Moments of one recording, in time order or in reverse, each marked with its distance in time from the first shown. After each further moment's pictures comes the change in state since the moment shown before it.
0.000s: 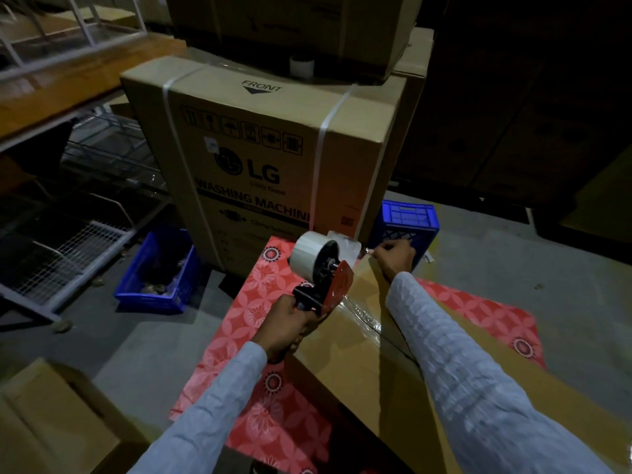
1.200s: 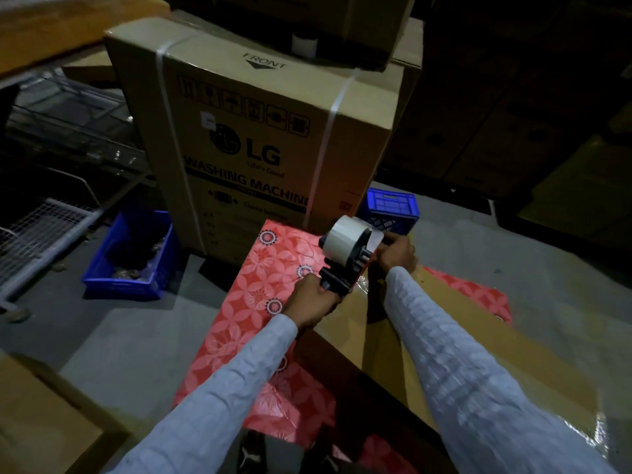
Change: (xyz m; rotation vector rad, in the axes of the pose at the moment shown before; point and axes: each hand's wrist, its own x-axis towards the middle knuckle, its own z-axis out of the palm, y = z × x) left_hand -0.002 0.006 -0.016 0.219 -0.025 0.098; right_hand -0.077 -0.031 0.006 -0.098 0.168 0.105
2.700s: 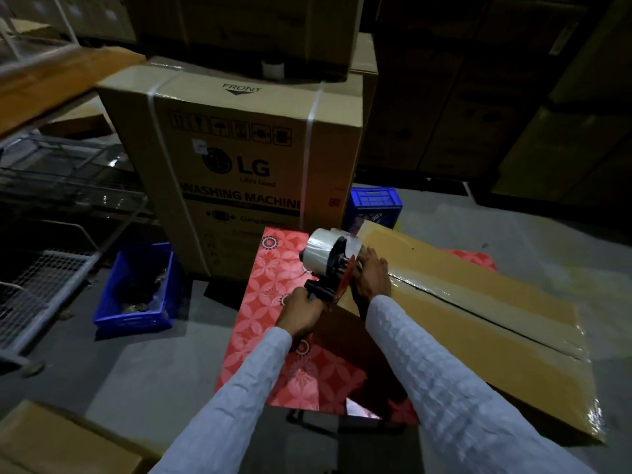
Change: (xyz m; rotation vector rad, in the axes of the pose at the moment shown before) left_hand -0.055 -0.061 -0.025 0.079 0.029 -0.033; right_hand -0.129 0.053 0.024 -0.111 -0.146 -0.239
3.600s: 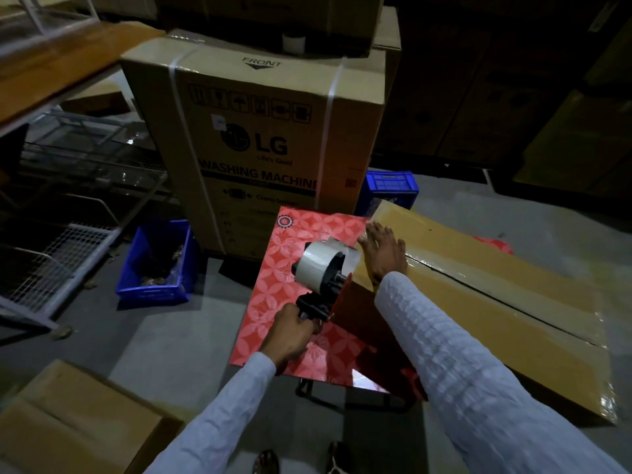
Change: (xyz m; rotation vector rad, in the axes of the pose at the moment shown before) left_hand -0.089 -0.047 -0.030 -0.020 -0.002 -0.010; right_hand -0.011 -0.009 -0.009 -0.177 -0.026 -0.107
